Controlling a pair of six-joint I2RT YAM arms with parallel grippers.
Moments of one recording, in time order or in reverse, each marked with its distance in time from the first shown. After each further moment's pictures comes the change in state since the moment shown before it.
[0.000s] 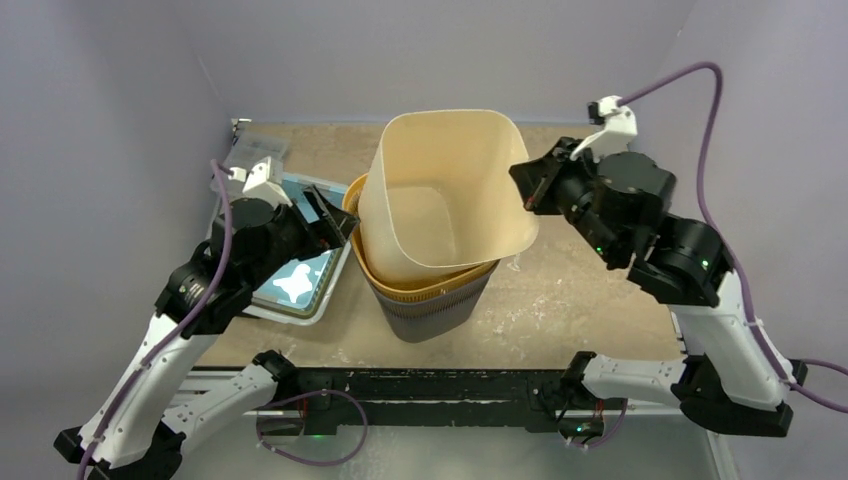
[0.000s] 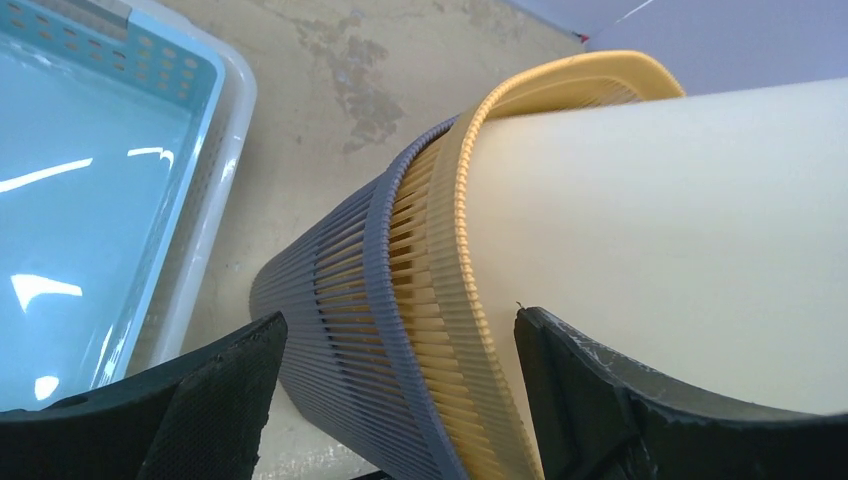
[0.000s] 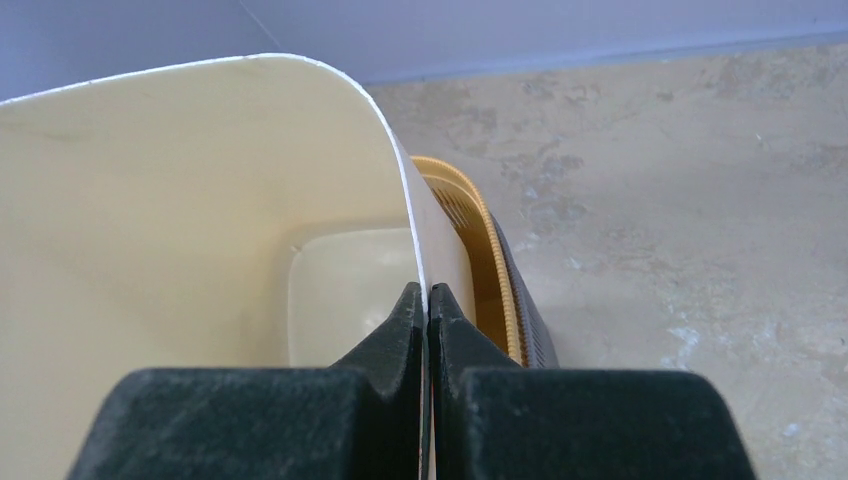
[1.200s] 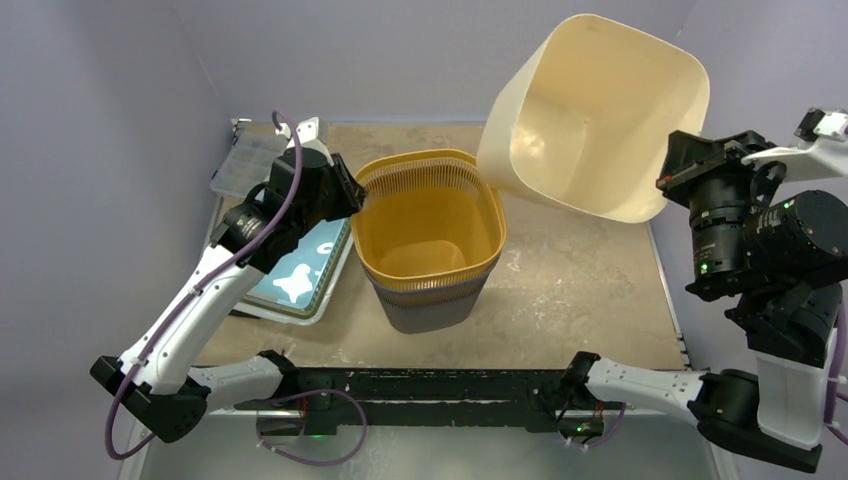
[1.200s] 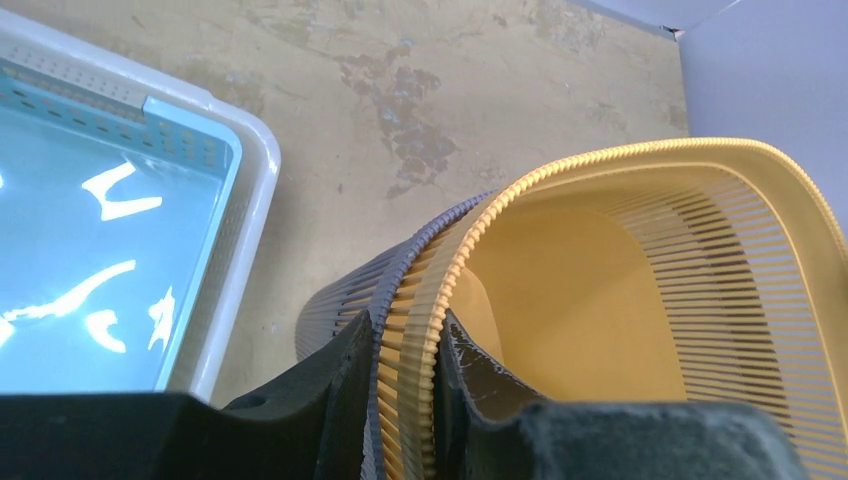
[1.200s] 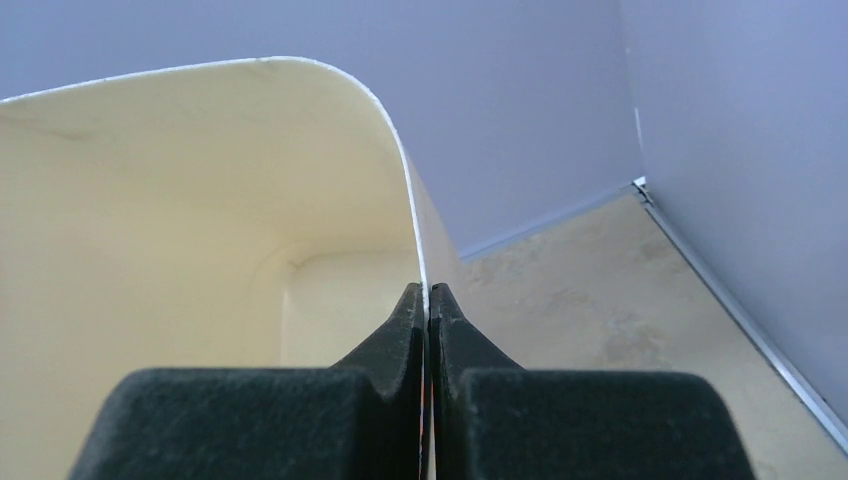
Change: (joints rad) left arm 0.001 0.347 0.147 0.059 -0.067 0.104; right arm 0.000 -0.151 0.153 0.164 0.559 -0.317
